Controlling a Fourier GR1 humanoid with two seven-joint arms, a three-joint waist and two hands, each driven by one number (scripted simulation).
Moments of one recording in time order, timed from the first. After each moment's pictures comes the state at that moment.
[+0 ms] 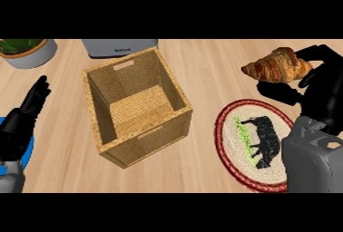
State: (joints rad) left arm -0.08 0.35 0.12 -1.58 -0.10 -0.04 0.02; right arm -0.47 -0.04 -0.07 -1.82 1.27 -0.06 0.80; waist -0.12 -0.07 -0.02
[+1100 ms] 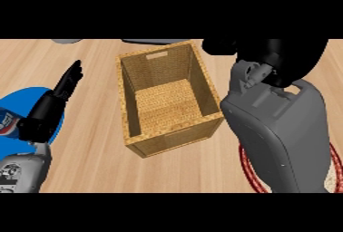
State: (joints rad) left arm -0.23 0.29 0.02 -1.56 -0.11 -0.09 0.01; right arm -1.04 -0.01 0.11 -1.63 1.28 0.16 1.24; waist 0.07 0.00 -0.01
